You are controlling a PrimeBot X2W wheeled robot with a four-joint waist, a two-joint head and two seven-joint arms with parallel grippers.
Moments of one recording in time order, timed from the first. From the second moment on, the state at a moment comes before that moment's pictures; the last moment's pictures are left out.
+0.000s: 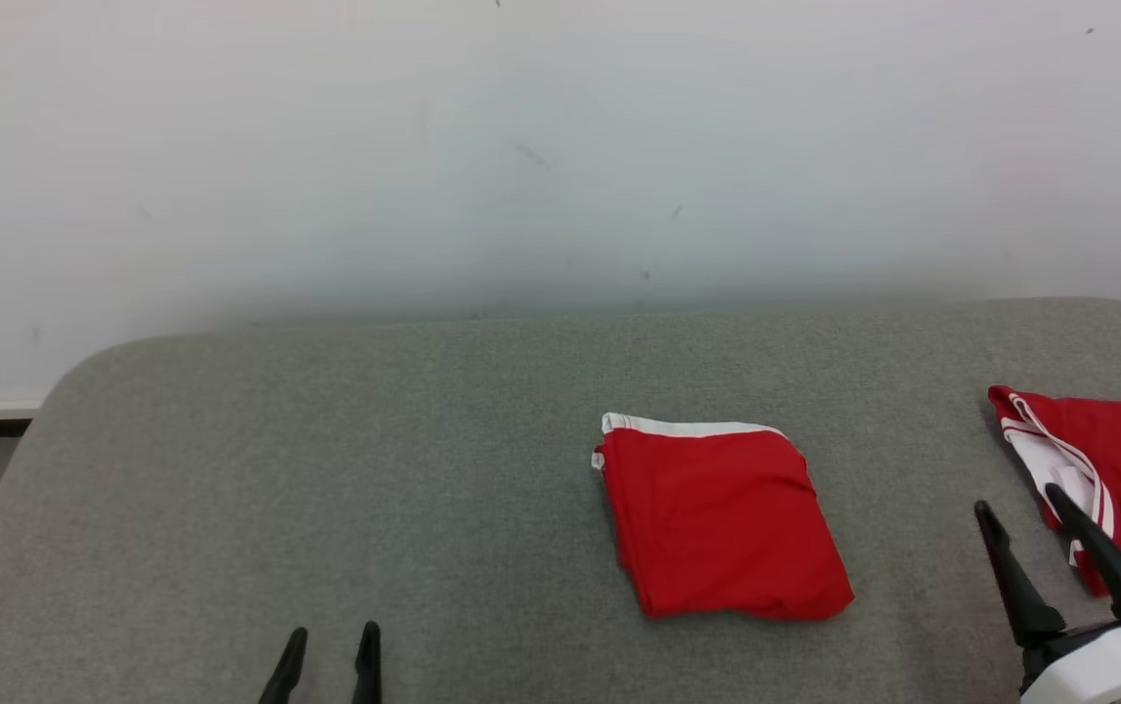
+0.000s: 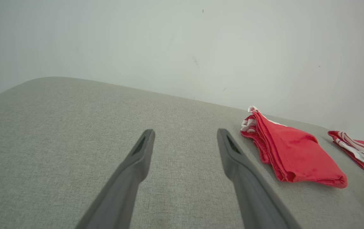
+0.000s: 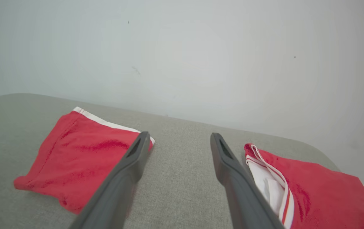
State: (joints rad) left arm 0.11 0.05 -0.11 0.13 -0.28 -0.04 -0.26; right arm -0.24 -0.39 0.34 0.44 0.47 0.13 -0.26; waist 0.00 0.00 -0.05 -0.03
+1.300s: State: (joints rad) left arm 0.05 0.05 -0.22 0.17 -0.27 -0.06 -0.26; right arm -0.31 -0.38 0.27 0.43 1.07 0.13 0.32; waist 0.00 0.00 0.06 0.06
